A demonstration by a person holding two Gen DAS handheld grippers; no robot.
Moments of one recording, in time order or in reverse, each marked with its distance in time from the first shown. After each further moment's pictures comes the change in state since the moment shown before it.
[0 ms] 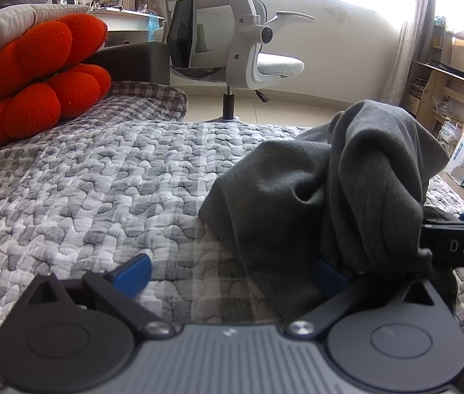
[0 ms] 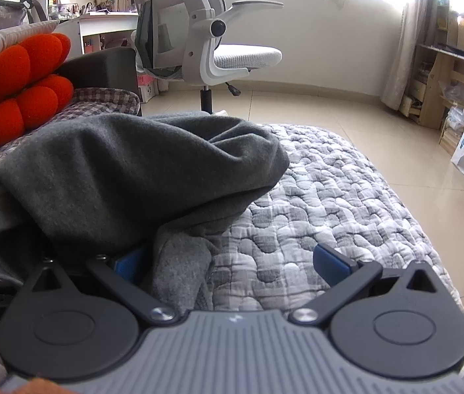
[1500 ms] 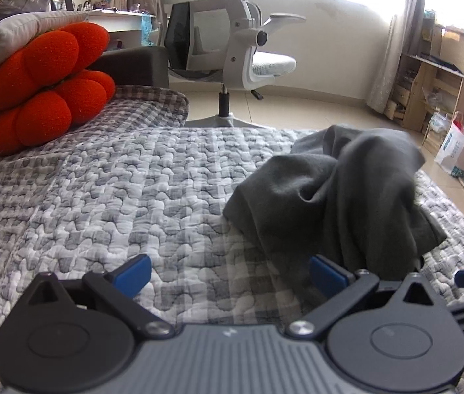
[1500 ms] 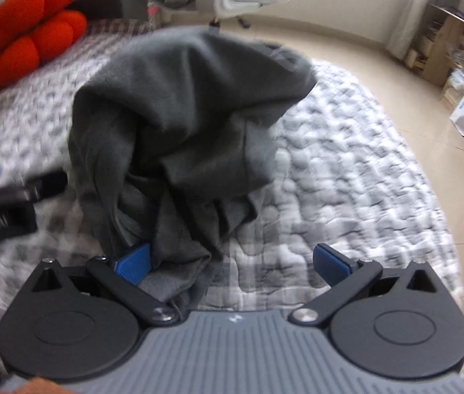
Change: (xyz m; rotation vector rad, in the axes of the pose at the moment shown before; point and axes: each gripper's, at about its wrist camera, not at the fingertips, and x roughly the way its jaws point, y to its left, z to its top) left arm -0.040 0.021 0.008 0.031 0.046 -0.011; right arm -0.033 0.027 -0.028 -0.026 0.236 -0.015
